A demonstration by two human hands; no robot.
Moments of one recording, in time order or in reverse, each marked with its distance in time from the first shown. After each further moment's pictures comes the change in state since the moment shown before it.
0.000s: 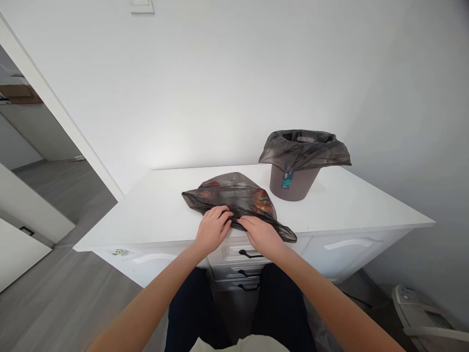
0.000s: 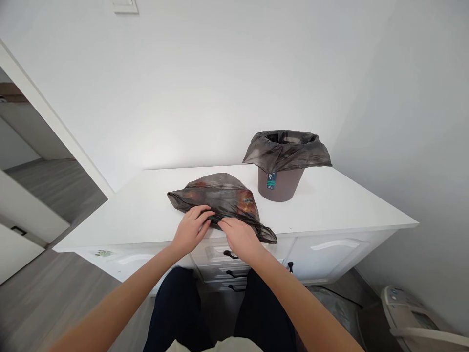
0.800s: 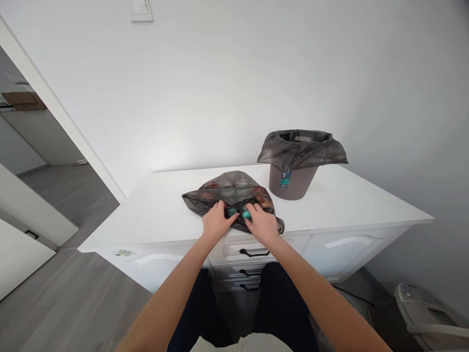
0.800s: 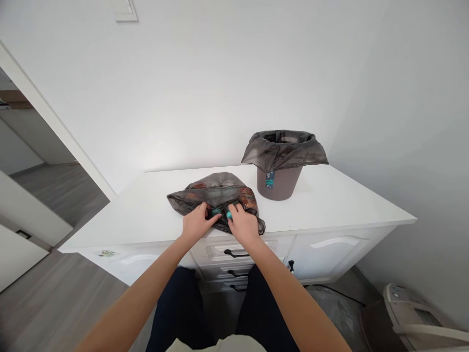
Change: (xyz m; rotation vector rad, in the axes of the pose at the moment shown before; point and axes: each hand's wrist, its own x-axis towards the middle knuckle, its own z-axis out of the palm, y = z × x) left_hand 0.030 0.009 0.018 0.100 -0.127 -0.503; right_hand 0.023 0.013 0.017 -0.281 -0.006 0.385
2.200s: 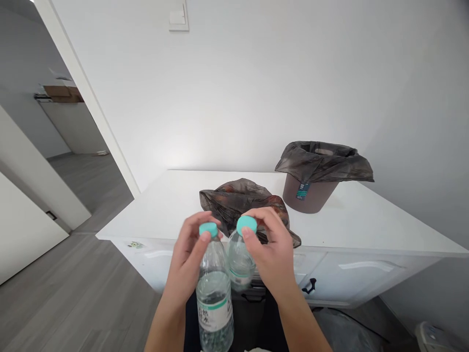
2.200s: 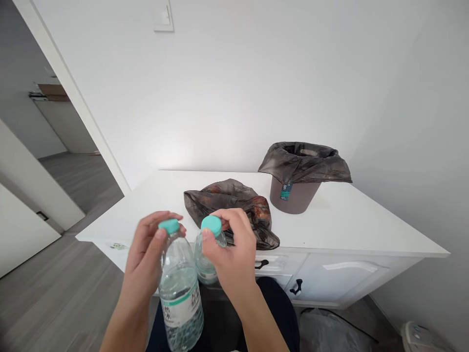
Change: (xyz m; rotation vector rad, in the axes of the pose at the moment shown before) left_hand -0.114 -0.004 -0.117 -1.241 0.348 0.103; right_hand -0.046 -0.089 -0.120 1.204 0.420 -0.033
